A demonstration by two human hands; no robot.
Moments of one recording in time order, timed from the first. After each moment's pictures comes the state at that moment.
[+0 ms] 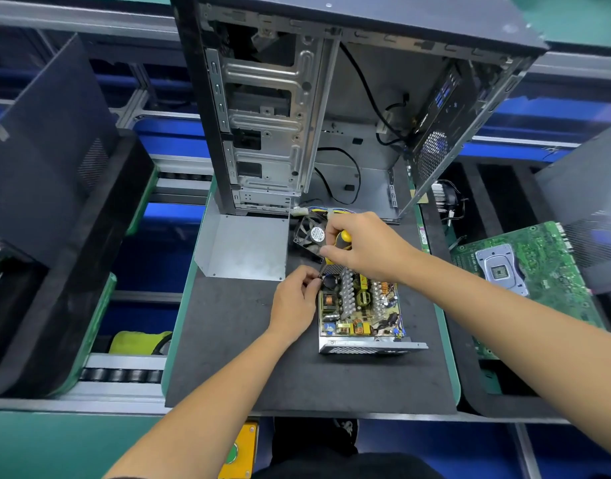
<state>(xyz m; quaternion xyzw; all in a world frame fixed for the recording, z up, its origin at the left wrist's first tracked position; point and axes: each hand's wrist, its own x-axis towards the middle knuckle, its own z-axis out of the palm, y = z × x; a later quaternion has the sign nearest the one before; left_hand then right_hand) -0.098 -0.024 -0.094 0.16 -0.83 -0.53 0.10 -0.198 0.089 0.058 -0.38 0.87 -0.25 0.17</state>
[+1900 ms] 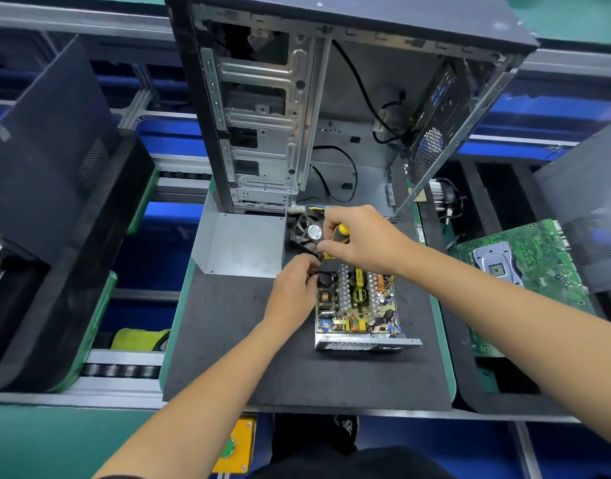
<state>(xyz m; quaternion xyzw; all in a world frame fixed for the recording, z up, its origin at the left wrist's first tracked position) -0.102 -0.023 -0.071 0.11 -0.88 -0.44 0.12 -0.202 0.092 0.065 -0.39 0.87 -0.24 0.17</state>
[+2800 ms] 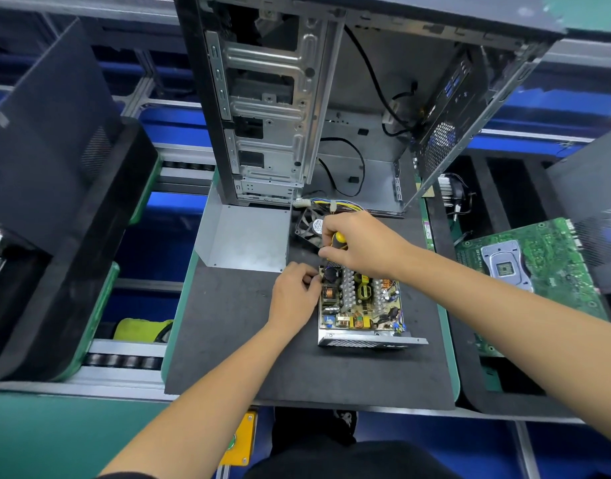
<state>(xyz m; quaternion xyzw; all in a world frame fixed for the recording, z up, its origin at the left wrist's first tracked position) -0.098 -0.021 -0.093 0.21 -0.86 -0.46 0.08 -0.203 0.086 0.044 -0.44 0.86 -0.18 0.17</state>
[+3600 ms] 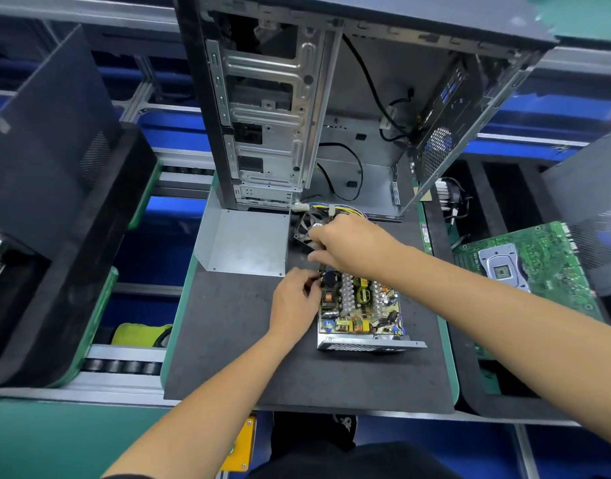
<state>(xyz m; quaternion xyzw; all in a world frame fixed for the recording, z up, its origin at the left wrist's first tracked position) -0.094 -0.016 -0.097 0.19 -0.86 -0.46 0.12 -0.200 0.067 0.051 -0.51 0.85 0.00 0.09</state>
